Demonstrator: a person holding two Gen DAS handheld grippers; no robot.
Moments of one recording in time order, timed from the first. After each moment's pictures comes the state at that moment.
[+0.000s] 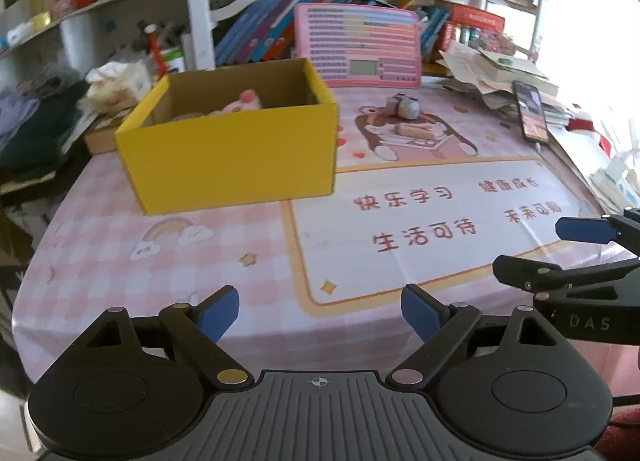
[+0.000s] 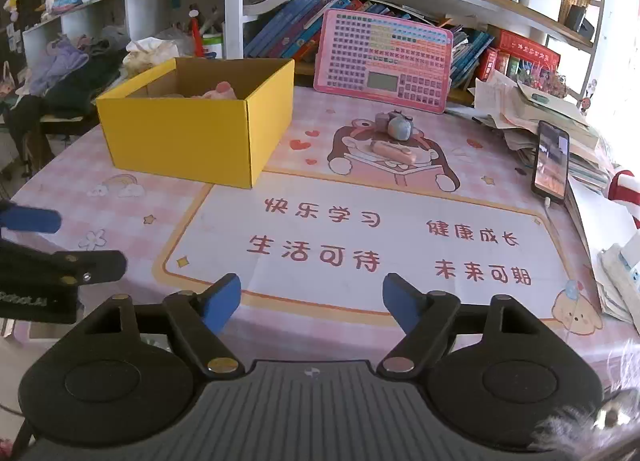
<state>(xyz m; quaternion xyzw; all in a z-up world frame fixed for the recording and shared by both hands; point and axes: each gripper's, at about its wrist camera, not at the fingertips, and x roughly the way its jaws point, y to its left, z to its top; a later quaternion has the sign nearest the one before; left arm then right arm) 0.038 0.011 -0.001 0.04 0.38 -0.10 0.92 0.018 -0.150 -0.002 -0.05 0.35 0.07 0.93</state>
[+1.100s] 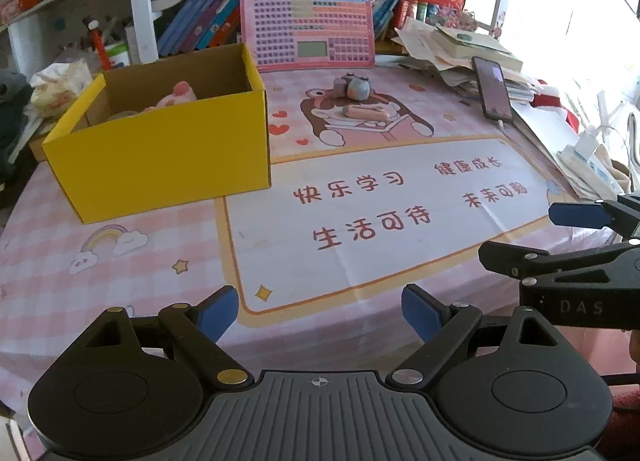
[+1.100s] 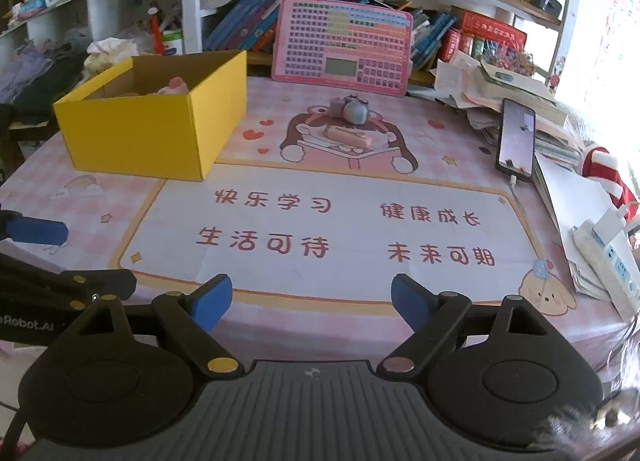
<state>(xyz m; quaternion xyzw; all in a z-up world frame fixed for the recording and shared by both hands) 0.056 -0.024 -0.012 0.04 0.41 -0.15 0.90 0.026 -0.184 -0.005 -0.04 0.37 0.02 0.93</state>
